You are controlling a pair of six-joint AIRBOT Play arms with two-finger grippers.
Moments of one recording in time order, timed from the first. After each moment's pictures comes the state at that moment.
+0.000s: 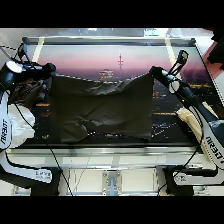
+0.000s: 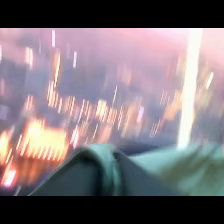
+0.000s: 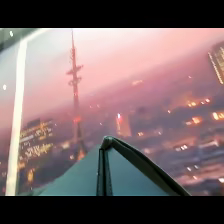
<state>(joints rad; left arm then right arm) 0.20 -1.60 1.50 0.96 -0.76 -1.39 0.10 -1.45 1.12 -1.19 0.09 1.71</state>
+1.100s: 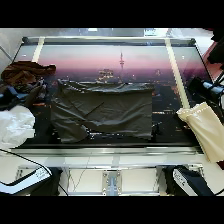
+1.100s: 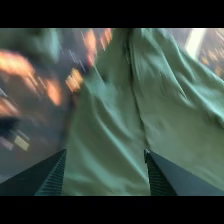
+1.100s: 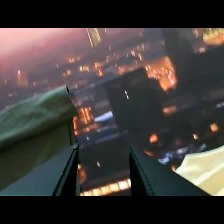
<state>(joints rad) 0.71 -1.20 1.06 0.83 -1.21 -1.15 -0.21 -0.85 0.95 -1.48 0.77 1.73</state>
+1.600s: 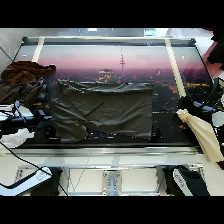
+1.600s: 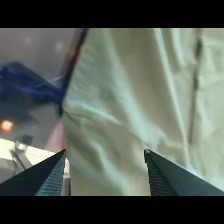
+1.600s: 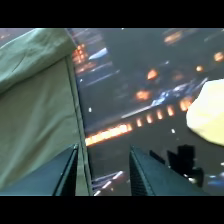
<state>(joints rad) 0.60 -1.19 0.64 0.84 -0.99 -1.21 -0.22 -0.72 0.71 -1.36 0.79 1.73</state>
